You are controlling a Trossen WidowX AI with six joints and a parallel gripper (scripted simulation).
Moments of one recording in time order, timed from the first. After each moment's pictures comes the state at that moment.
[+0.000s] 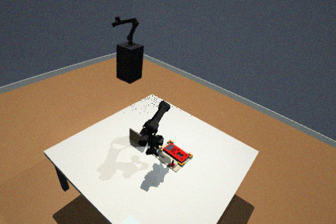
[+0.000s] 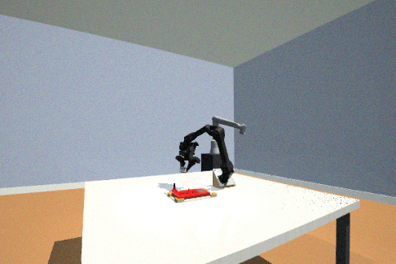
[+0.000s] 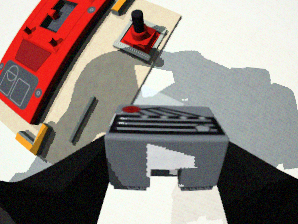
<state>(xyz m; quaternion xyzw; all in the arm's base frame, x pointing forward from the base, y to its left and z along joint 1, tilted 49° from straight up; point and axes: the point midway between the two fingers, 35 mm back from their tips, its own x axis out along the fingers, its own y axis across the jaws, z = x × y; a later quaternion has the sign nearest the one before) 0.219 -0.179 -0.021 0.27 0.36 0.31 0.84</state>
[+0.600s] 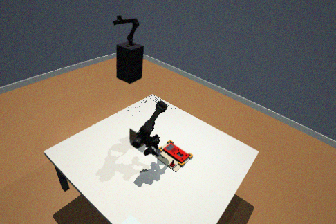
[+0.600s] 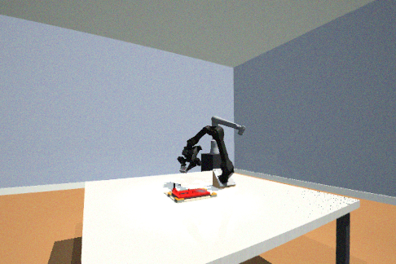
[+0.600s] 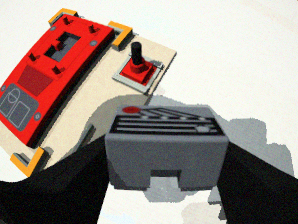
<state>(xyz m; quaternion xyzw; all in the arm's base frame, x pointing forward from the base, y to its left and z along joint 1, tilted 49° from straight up) 0.213 -0.177 -0.026 0.30 0.24 0.27 0.88</state>
